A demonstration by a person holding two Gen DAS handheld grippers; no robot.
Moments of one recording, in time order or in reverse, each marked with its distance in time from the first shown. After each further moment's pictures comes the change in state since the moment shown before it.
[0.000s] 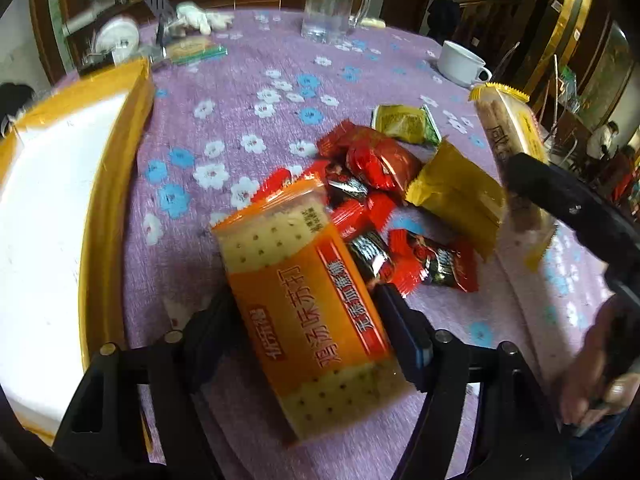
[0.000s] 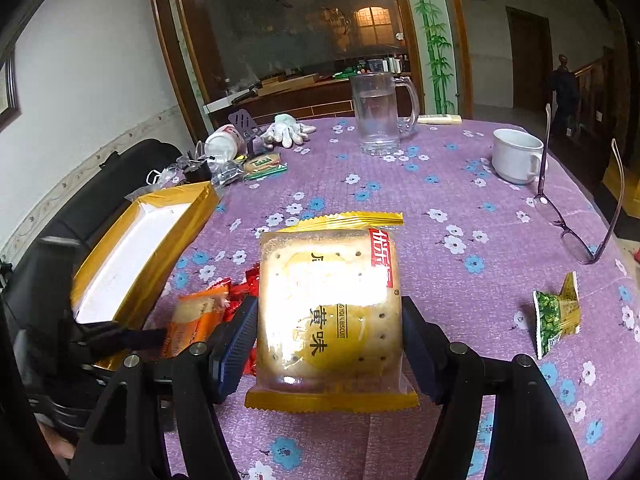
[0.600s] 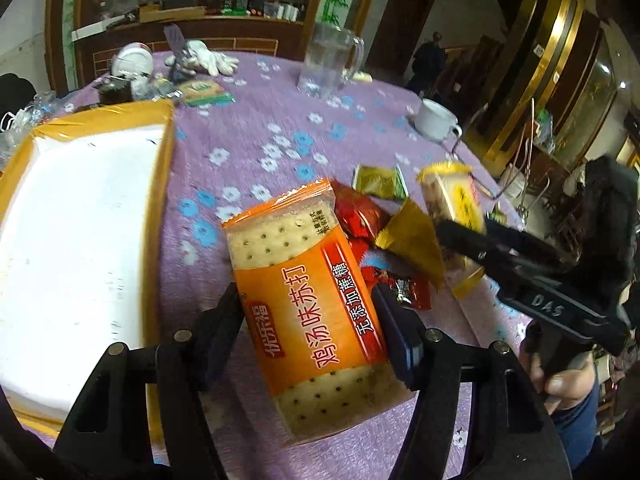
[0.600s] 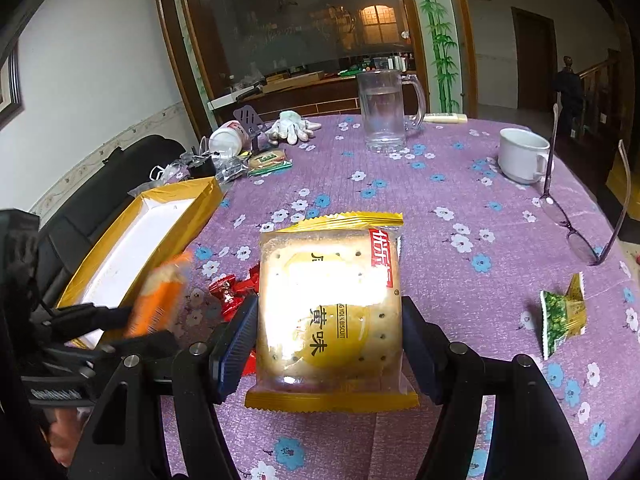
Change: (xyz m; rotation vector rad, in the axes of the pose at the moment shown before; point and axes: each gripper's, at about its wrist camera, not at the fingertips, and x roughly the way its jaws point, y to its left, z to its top) left arm -0.059 0.028 0.000 -0.072 -0.149 -0.120; right arm 0.006 0.003 -0.001 -0.007 0.016 0.013
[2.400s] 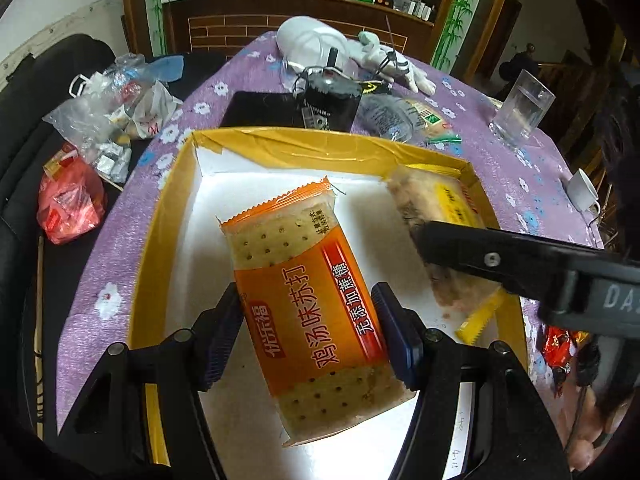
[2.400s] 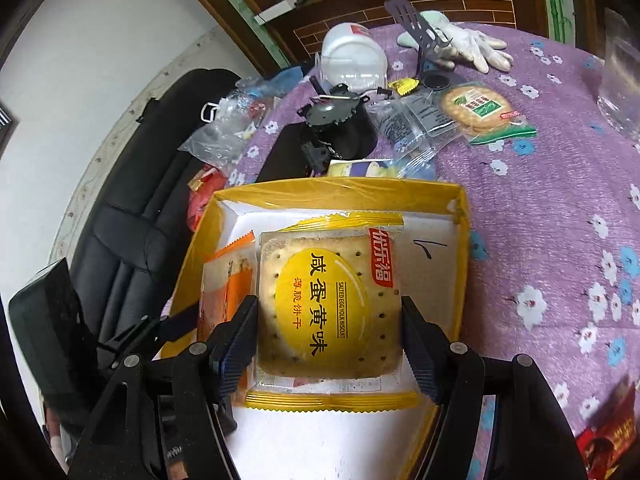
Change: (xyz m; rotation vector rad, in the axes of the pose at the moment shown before) left arm 0.025 0.231 0.084 -0.149 0.091 0.245; right arm 0.222 0.220 0.120 0.070 0.401 0.256
